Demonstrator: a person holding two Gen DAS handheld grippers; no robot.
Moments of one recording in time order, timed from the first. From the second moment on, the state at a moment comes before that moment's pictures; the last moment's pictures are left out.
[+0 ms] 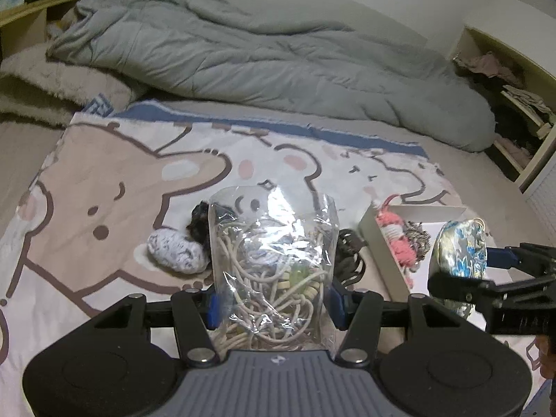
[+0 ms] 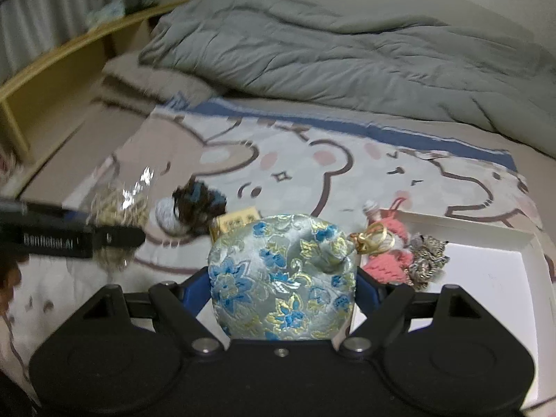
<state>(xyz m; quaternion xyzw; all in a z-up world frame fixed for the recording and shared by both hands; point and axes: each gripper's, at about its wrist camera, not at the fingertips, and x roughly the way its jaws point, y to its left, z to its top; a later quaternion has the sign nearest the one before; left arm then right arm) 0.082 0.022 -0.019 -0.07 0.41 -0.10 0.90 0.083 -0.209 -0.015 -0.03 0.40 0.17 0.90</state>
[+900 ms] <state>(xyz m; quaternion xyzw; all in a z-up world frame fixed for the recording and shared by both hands) 0.093 -0.052 -0.001 -0.09 0.37 -0.16 0.91 0.065 -0.298 0.012 0.05 0.35 0.07 0.93</state>
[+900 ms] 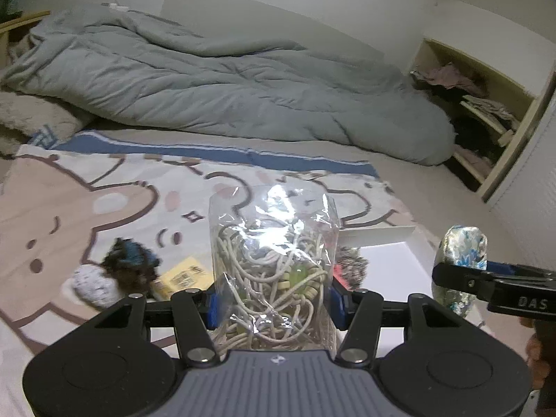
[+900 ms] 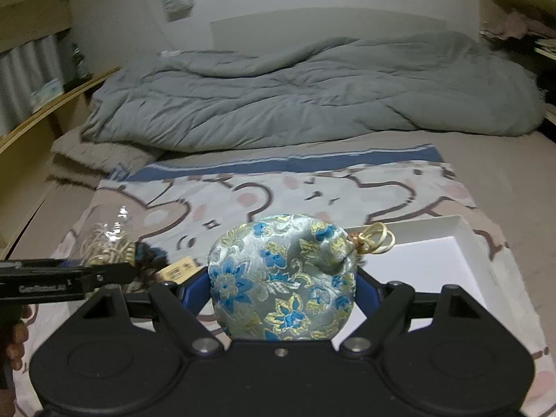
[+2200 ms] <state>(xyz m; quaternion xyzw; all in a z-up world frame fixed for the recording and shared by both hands) 0.227 -0.337 -0.125 0.24 0.39 -0.46 0.76 0.167 -0.499 -0.068 0.13 0.40 -0.08 0.90</state>
